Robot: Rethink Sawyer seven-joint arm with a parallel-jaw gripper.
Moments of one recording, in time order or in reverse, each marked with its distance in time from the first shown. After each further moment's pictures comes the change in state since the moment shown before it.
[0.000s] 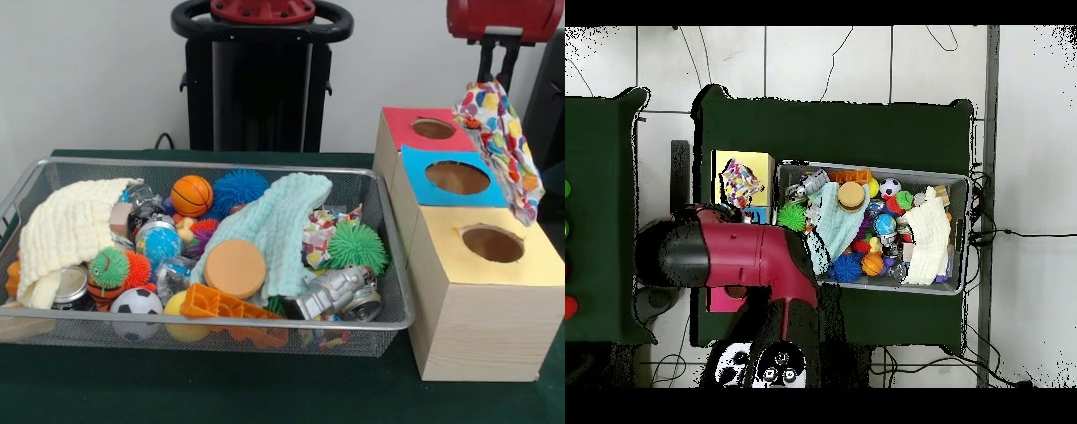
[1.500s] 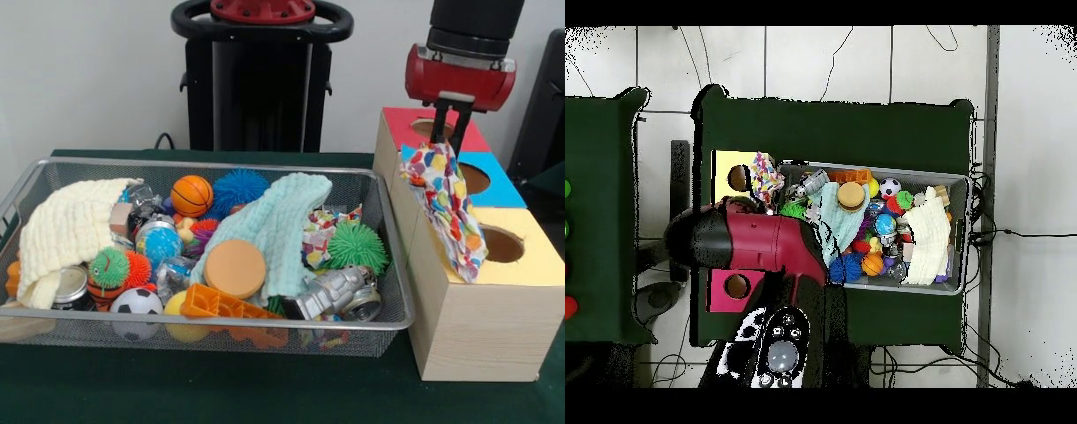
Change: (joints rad) arm 0.018 0.155 -0.074 -0.046 -0.004 -0.100 0.000
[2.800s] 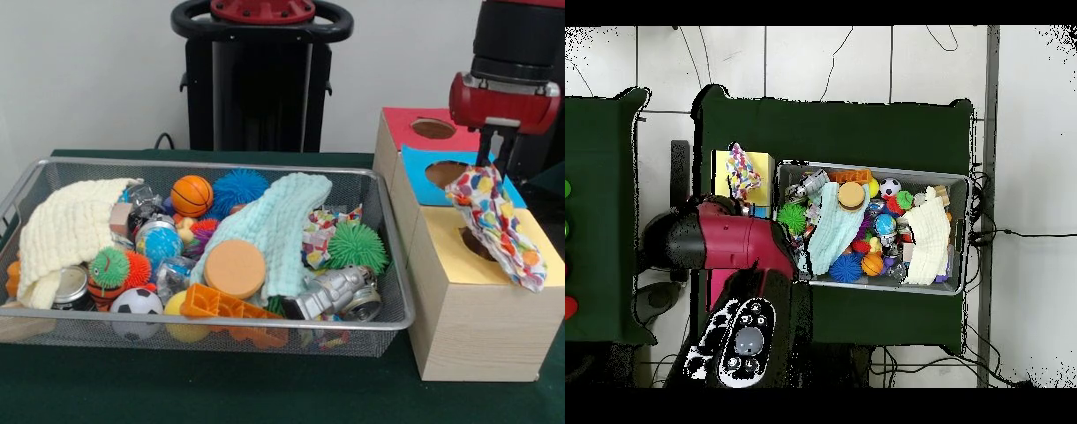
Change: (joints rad) arm 0.079 0.073 -0.004 -0.023 0.085 -0.091 0.001
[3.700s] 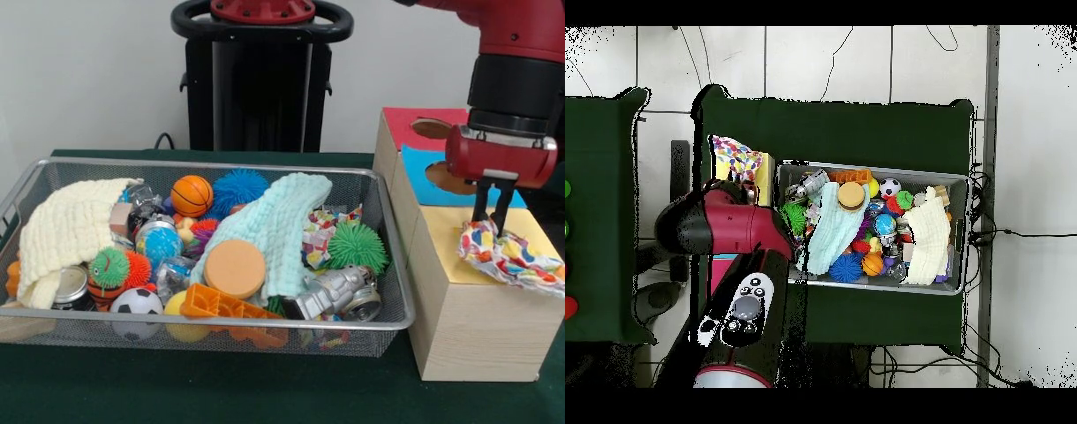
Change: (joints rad) arm 0.006 0.126 -0.022 -0.082 0.002 -0.158 0.000
